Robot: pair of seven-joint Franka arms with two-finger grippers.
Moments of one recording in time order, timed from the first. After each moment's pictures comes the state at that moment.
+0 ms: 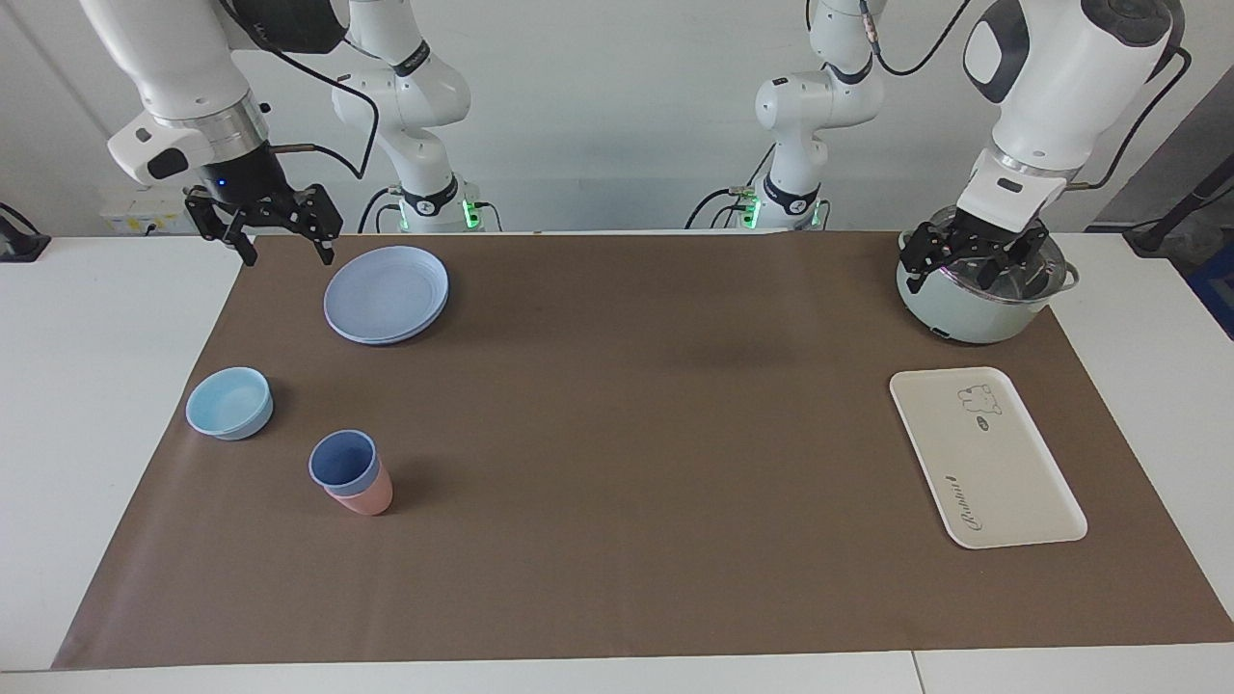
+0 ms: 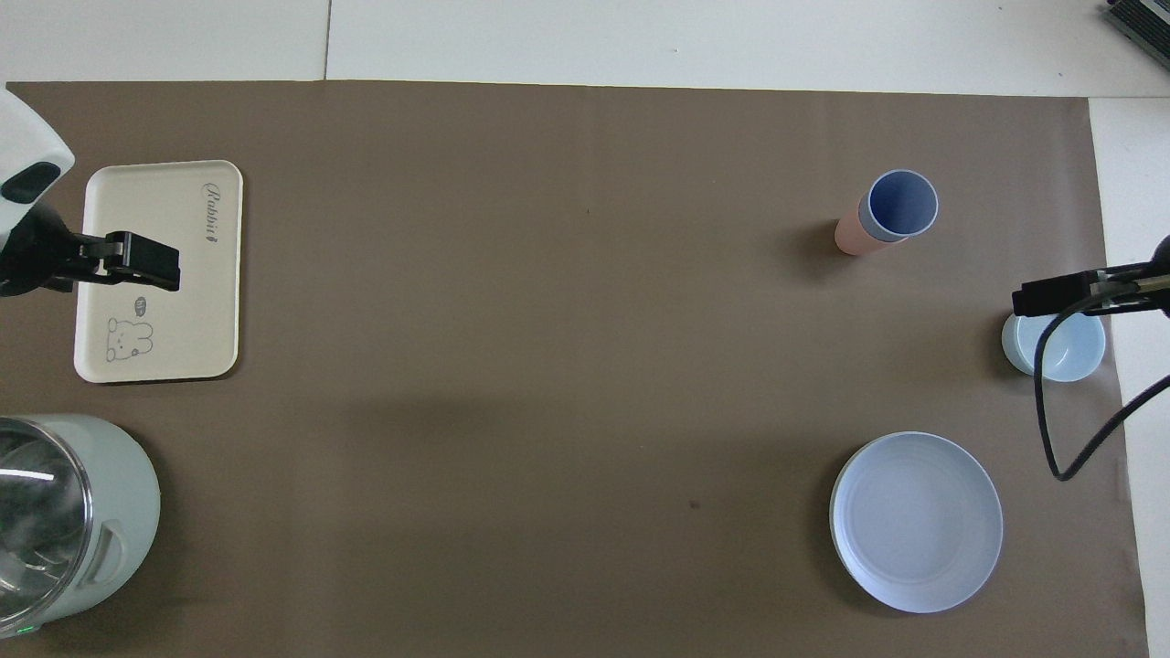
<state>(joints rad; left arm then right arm) 0.07 0.01 -0.16 -1.62 0.04 1.65 -0.05 0.08 -0.09 -0.12 -1.71 0.01 1.73 -0.15</state>
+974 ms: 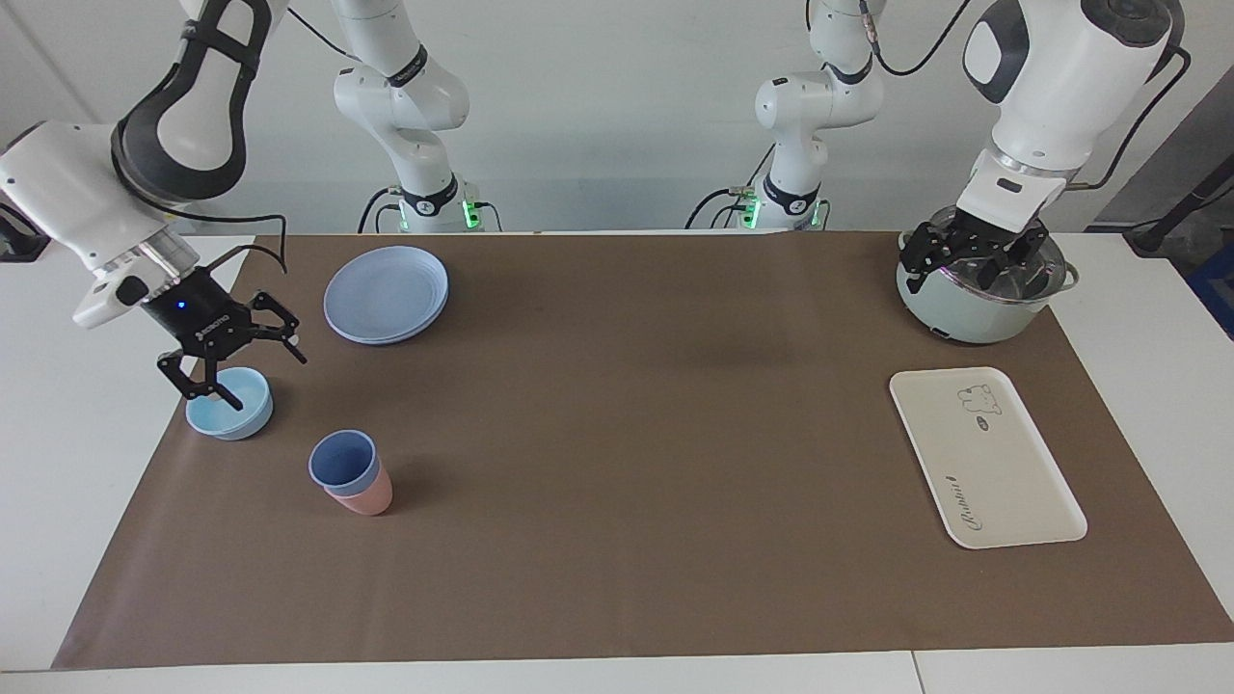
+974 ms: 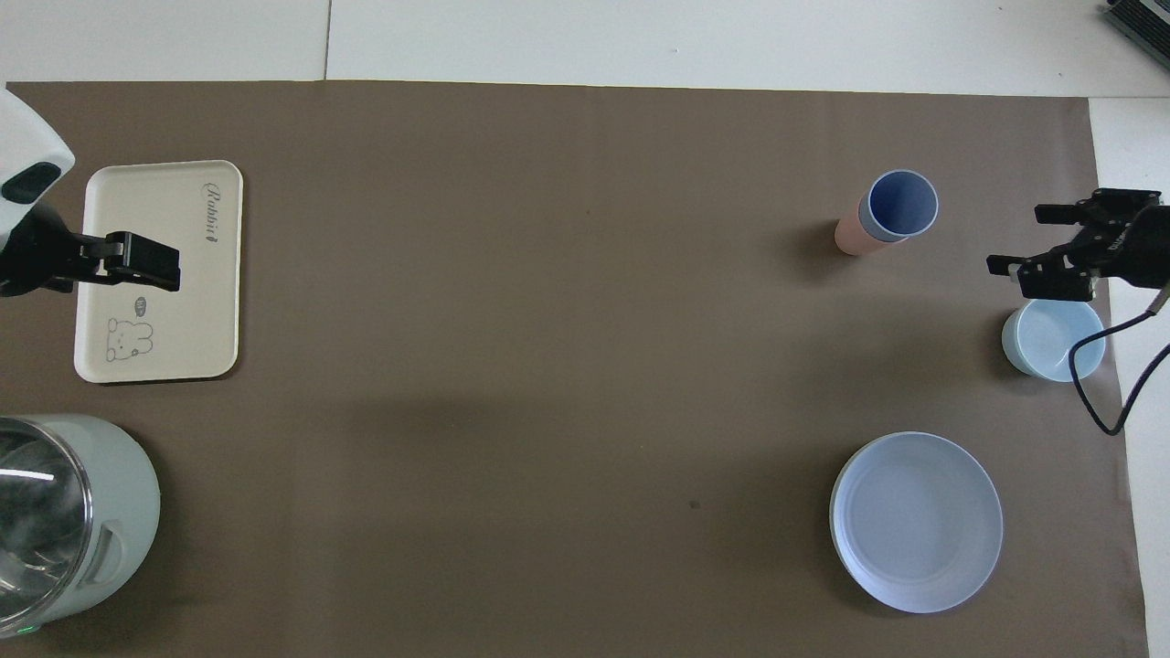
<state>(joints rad) 0.07 0.01 -0.16 -1.62 0.04 1.65 -0.05 -0.16 0.12 -0.12 -1.89 0.69 2.12 -1.31</state>
